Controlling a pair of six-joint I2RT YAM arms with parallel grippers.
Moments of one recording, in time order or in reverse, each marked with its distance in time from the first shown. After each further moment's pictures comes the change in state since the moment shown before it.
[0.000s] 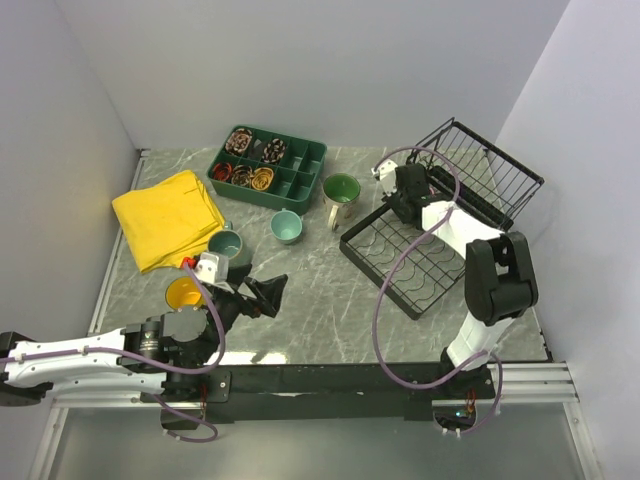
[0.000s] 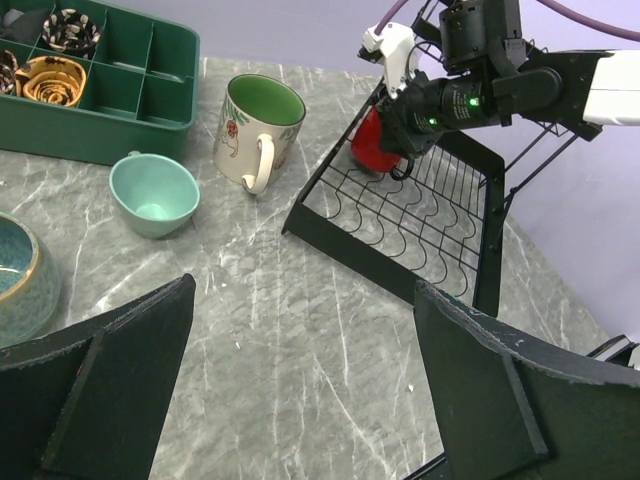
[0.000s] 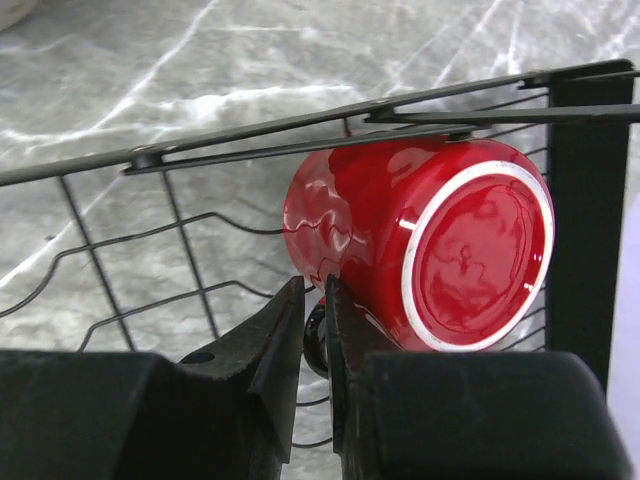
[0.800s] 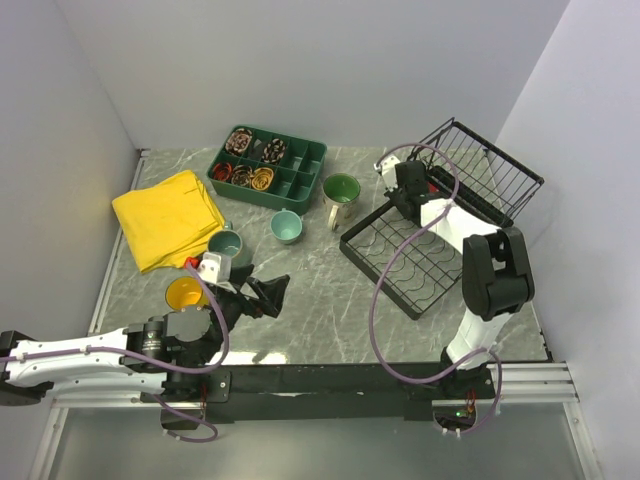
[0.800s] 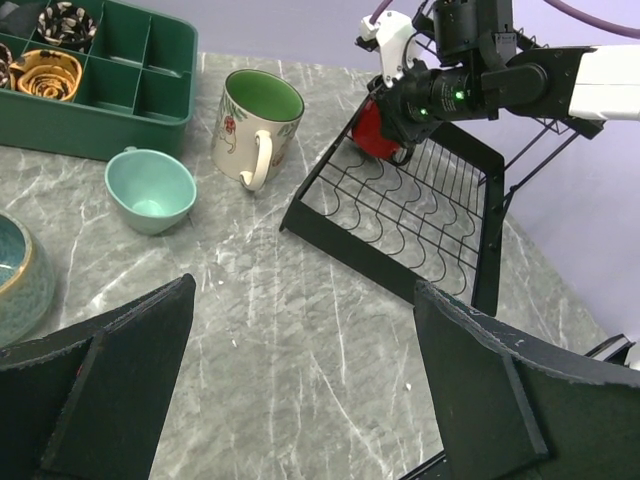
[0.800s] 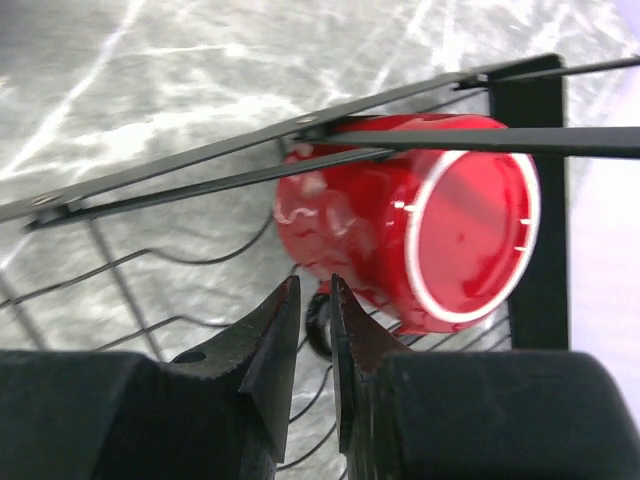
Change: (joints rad) left arm 0.000 0.018 0.000 0.005 0.000 -0.014; right arm -0.006 0.051 0.030 0.069 0.120 0.000
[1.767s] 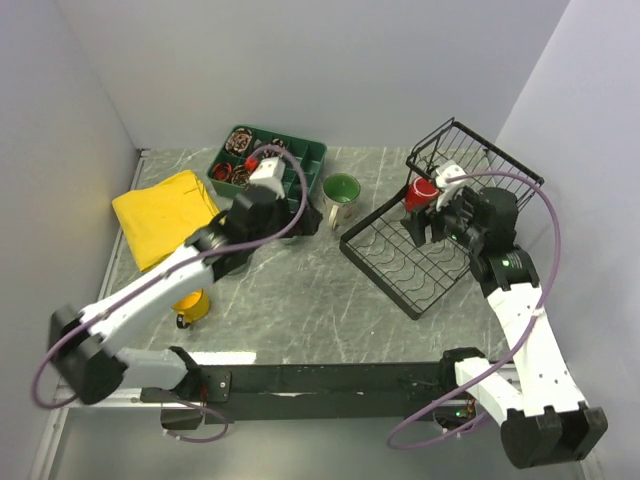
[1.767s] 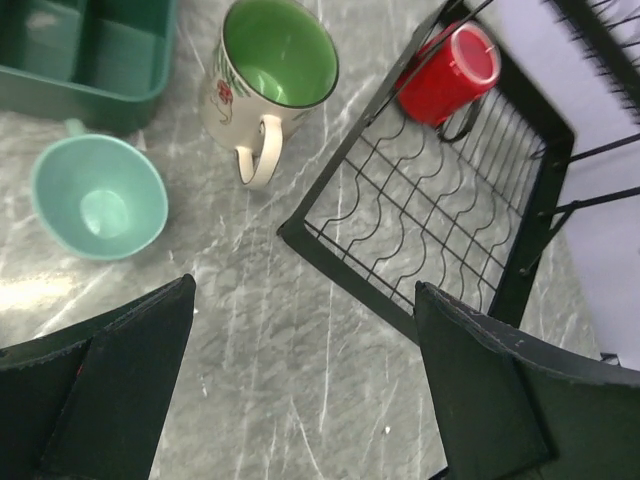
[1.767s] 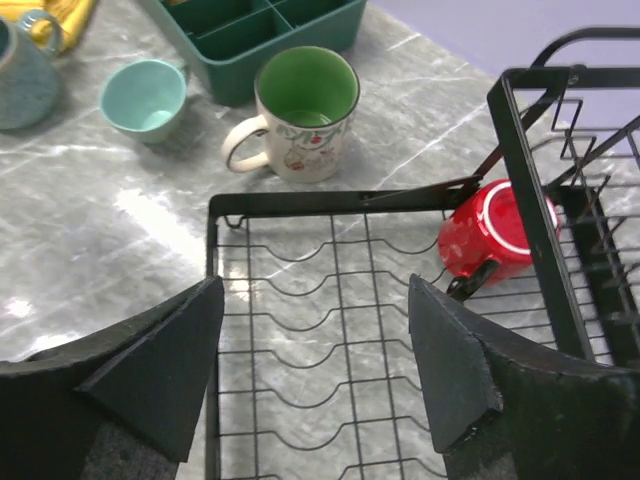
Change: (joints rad) left arm 0.688 0.674 0.504 -0.186 0.749 -0.186; right arm -0.132 -0.857 -0.219 -0.221 -0.738 0.219
